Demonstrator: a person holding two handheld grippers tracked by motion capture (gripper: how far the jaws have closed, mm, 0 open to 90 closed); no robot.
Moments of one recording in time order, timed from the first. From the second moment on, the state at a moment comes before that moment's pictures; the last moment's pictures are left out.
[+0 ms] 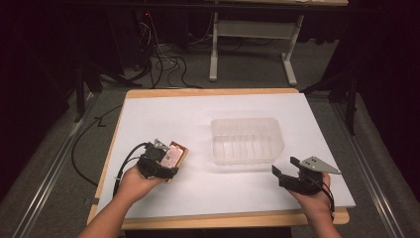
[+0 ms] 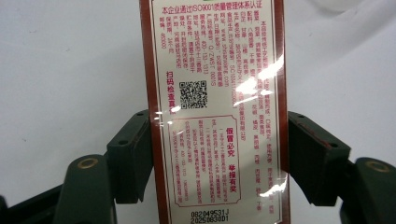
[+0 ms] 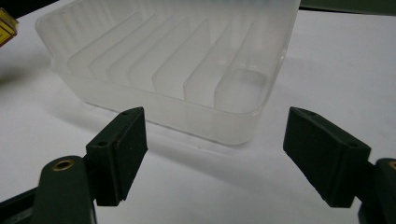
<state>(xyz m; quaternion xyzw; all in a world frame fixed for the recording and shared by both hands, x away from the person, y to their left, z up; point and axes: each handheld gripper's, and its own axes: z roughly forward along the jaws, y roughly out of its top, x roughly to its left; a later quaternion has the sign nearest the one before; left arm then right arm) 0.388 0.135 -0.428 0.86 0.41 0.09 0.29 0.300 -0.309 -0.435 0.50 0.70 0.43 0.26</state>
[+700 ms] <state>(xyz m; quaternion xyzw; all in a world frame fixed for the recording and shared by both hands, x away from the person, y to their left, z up) 0.344 0.129 -0.432 0.80 0.41 0.15 0.40 0.300 -0.310 -0.435 0.50 0.70 0.43 0.26</state>
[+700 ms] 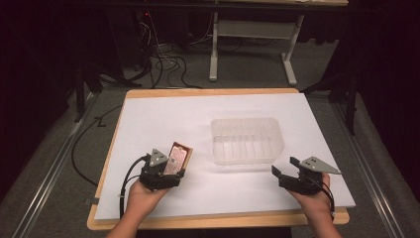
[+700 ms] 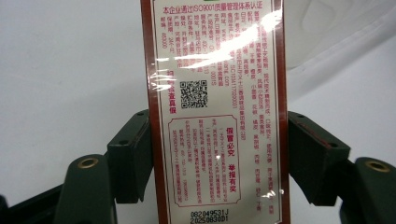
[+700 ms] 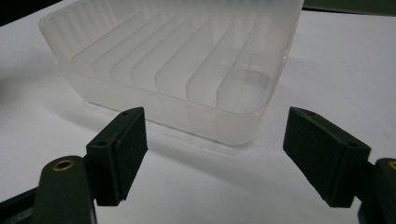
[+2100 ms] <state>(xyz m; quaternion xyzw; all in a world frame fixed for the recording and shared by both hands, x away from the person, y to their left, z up) 0.309 0.106 -0.417 0.77 0.36 0.19 0.50 0.312 -0.239 -0.394 0.44 0.72 0.48 0.25</state>
